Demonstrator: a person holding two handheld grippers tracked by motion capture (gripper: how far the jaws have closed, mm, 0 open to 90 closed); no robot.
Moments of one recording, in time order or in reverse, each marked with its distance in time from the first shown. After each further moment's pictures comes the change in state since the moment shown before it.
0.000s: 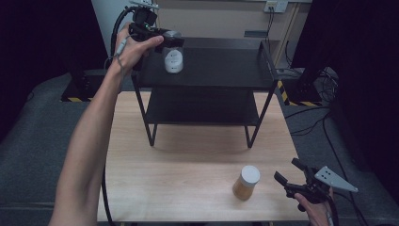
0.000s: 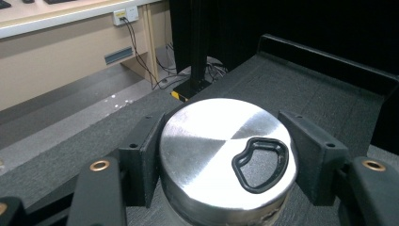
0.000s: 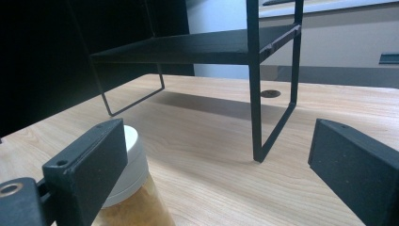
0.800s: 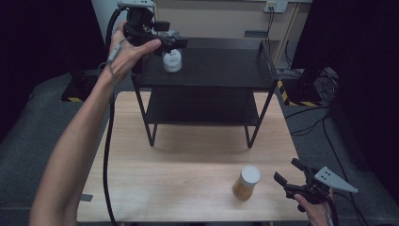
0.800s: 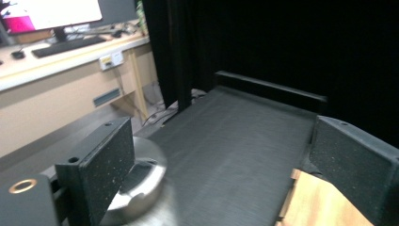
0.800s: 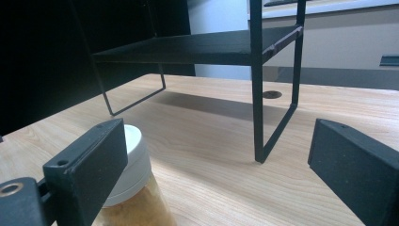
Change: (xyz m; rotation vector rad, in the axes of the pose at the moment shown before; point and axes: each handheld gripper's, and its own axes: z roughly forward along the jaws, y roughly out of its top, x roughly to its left) left arm -0.046 -0.018 -0.042 -0.157 -0.078 0.110; right arm 0.002 0.000 0.000 0.000 0.004 -0.008
